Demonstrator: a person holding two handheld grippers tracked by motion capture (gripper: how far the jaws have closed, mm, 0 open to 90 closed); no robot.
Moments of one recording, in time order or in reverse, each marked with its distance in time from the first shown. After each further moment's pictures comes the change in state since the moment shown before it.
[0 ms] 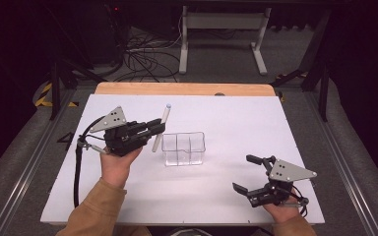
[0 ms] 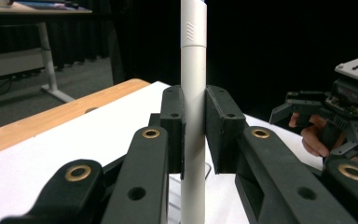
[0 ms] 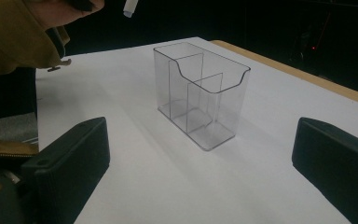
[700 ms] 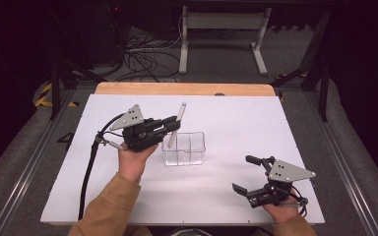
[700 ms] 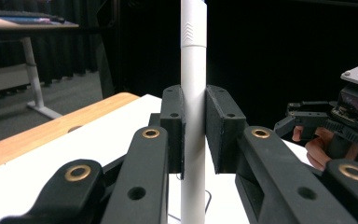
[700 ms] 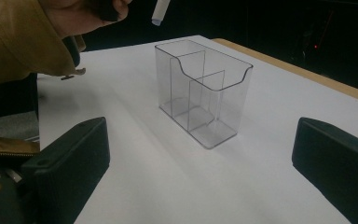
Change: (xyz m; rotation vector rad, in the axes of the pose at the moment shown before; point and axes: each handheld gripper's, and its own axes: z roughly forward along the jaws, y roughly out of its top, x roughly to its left) left arm 0.002 -0.008 0.040 -0.055 -0.046 0.039; right arm 0.001 -0.002 0.001 0.005 0.007 0.002
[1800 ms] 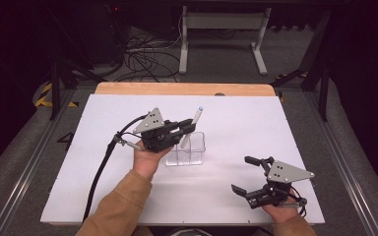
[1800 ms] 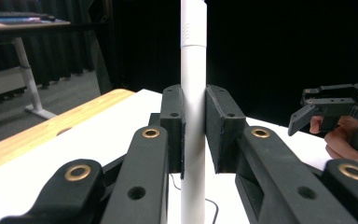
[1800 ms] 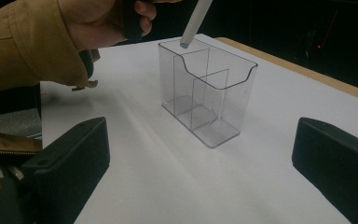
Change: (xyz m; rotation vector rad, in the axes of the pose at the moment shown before) left arm -0.004 -0.016 0.041 0.039 -0.004 0.050; right arm 0.001 -0.001 0.001 0.007 0.008 -0.012
